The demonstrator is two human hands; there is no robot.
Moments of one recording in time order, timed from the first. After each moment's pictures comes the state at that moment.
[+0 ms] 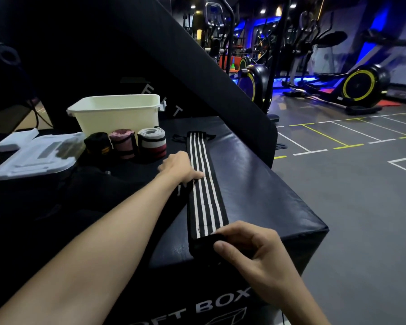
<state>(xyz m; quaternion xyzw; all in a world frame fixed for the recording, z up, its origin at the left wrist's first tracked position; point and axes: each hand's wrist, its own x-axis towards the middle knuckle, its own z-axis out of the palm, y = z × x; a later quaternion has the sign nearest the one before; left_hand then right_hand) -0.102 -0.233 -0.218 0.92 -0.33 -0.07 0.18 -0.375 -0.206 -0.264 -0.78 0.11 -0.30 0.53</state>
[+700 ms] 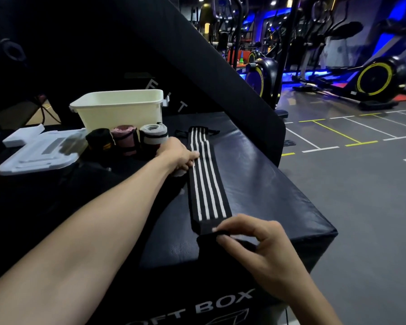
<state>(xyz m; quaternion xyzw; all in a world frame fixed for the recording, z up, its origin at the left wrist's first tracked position) -0.062 -0.255 -0.219 0.88 -0.26 -0.16 0.37 -0.368 -0.228 -0.260 -0.83 0.08 -0.31 0.45</state>
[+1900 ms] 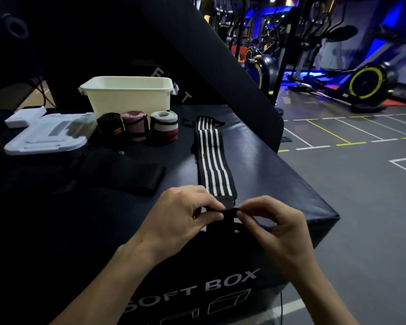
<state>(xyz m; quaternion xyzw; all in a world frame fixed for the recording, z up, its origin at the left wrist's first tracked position) -0.184 -0.074 -0.251 0.66 -0.63 0.02 0.41 -0.365 -0.210 -0.270 -0.84 0.12 -0.42 0.33</state>
